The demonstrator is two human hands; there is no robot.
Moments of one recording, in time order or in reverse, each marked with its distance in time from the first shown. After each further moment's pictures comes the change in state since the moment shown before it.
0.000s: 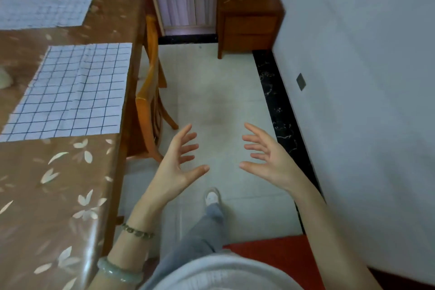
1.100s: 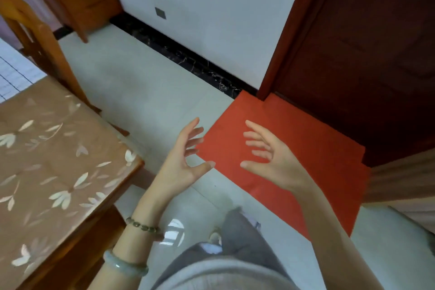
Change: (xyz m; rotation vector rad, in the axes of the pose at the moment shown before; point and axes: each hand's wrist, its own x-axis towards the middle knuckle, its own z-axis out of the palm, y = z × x) left_hand -0.509 -0.058 -0.114 -0.025 -0.823 0.313; right_hand -0.573 -0.017 0.433 0.164 0.800 0.231
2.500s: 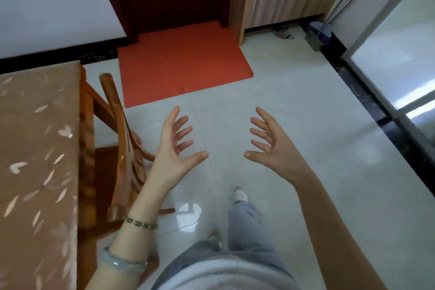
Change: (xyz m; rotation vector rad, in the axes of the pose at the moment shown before) left_hand -0.581 -0.083 -0.187 -0.076 -0.800 0.171; right_hand -0.618 -0.046 0.543 0.408 0.905 0.245
